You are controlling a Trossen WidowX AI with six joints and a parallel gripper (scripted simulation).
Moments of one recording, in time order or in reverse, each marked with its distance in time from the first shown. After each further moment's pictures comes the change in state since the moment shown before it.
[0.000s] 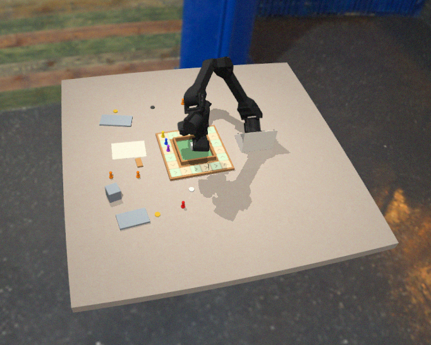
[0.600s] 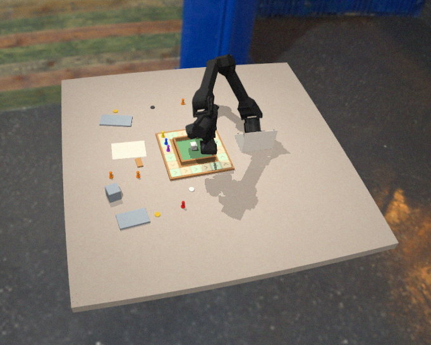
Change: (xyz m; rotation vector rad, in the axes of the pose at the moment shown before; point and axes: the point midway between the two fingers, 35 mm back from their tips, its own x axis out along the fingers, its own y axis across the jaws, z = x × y) arm 0.017 -0.001 -0.032 0.006 0.000 0.005
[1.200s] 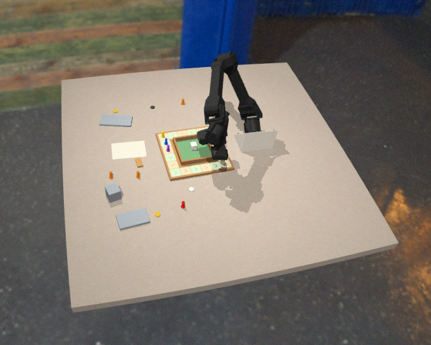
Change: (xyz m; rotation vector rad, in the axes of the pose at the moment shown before) arm 0.043 -0.013 -0.049 -0.004 0.003 -0.004
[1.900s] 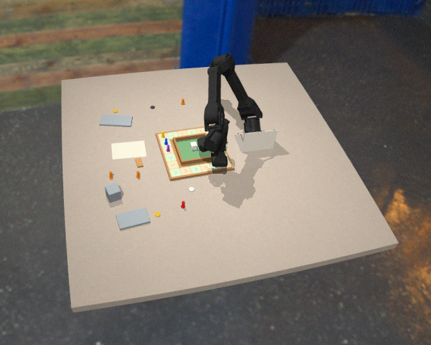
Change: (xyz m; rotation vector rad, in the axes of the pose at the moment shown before) arm 0.042 -0.001 -0.005 0.011 0.001 0.007
